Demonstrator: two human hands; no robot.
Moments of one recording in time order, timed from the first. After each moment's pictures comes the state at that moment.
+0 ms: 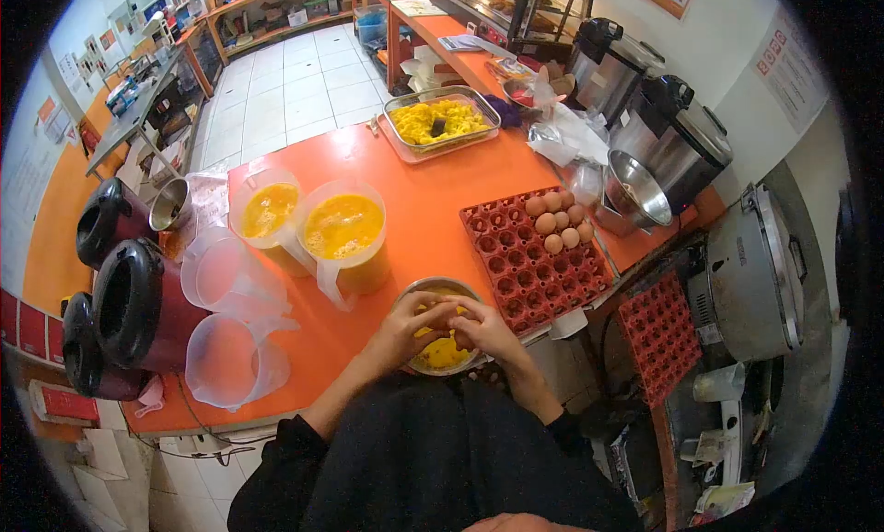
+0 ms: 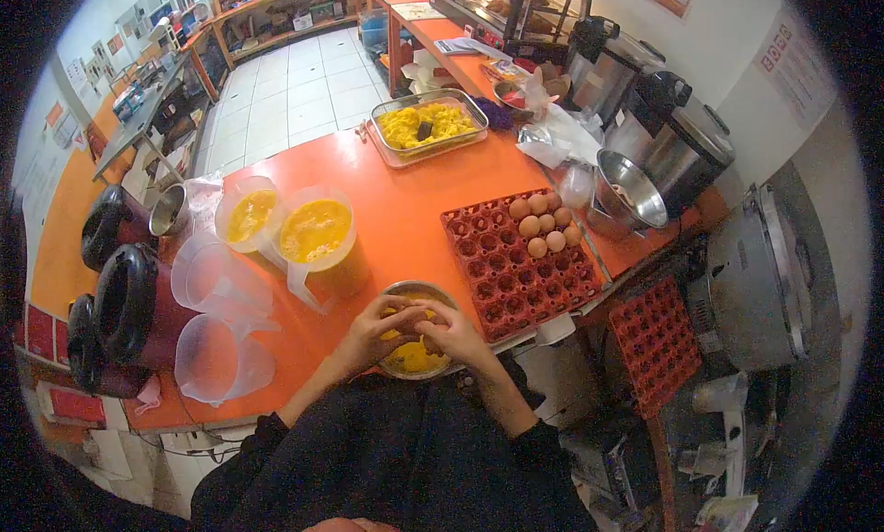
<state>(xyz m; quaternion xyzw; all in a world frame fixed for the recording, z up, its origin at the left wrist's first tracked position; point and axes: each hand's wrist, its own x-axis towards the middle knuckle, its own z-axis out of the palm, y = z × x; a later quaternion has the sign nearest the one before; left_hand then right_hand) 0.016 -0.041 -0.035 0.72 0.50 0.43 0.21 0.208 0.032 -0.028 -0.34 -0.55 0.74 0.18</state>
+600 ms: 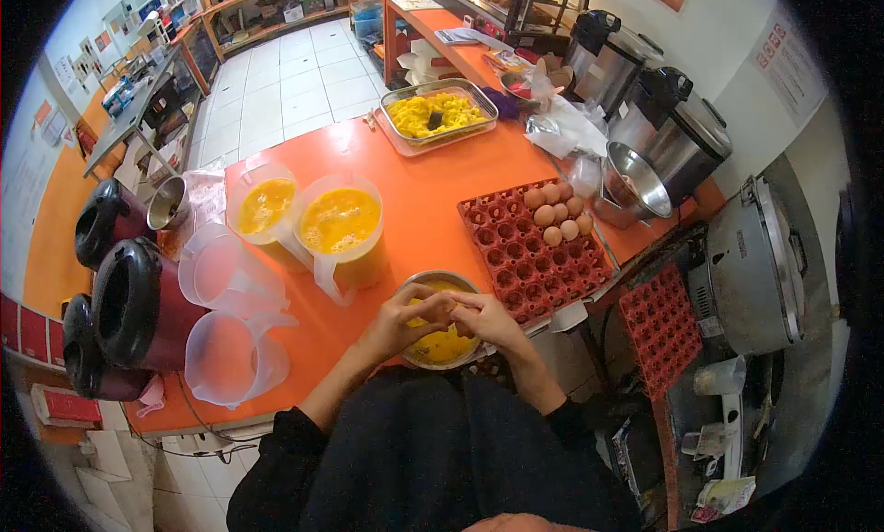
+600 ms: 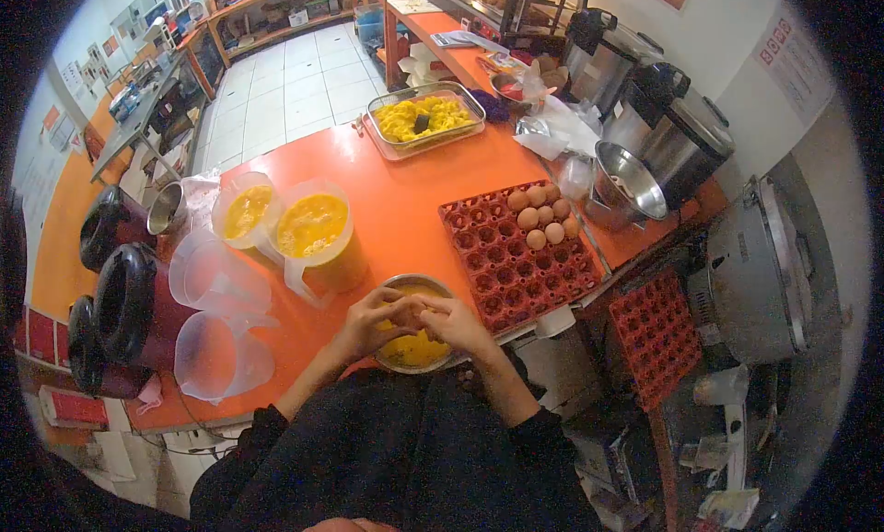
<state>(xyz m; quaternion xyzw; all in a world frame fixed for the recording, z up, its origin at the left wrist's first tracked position) 0.008 -0.036 -0.047 0.72 0.47 0.45 0.24 0.205 0.036 -0.021 -0.38 -0.61 0.68 0.16</state>
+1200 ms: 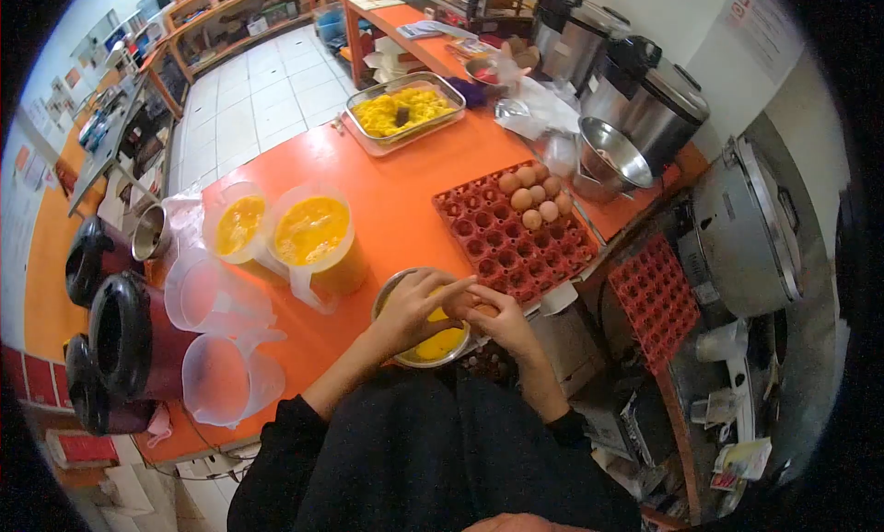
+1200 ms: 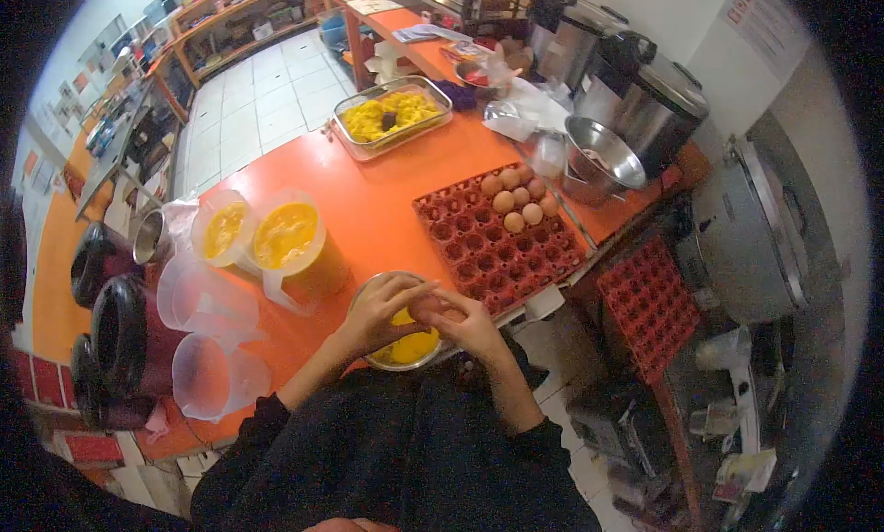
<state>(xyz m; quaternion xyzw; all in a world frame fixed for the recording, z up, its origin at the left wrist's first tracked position) 0.037 -0.001 -0.008 0.83 0.40 0.37 0.14 0.246 0.019 -0.013 -0.39 -0.60 0.63 0.32</state>
